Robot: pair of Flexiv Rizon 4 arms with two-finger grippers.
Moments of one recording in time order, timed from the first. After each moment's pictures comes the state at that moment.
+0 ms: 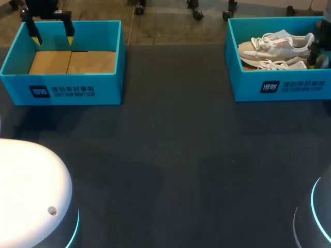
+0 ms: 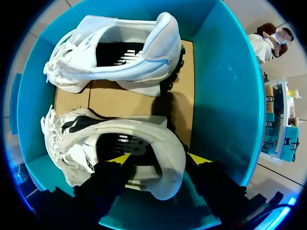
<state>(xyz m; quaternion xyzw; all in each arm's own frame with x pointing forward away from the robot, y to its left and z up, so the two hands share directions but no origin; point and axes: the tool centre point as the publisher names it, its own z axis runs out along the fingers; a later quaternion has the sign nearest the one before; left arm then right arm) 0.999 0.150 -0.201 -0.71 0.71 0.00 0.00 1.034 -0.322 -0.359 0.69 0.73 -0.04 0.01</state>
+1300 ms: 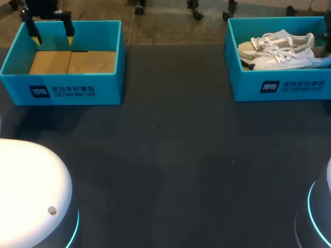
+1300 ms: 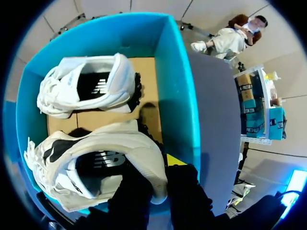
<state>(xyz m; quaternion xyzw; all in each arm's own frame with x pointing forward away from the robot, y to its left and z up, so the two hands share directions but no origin) 0.999 0.150 -0.201 -0.71 0.71 0.00 0.00 1.047 -0.351 -0.310 0.75 0.66 -0.07 0.08</state>
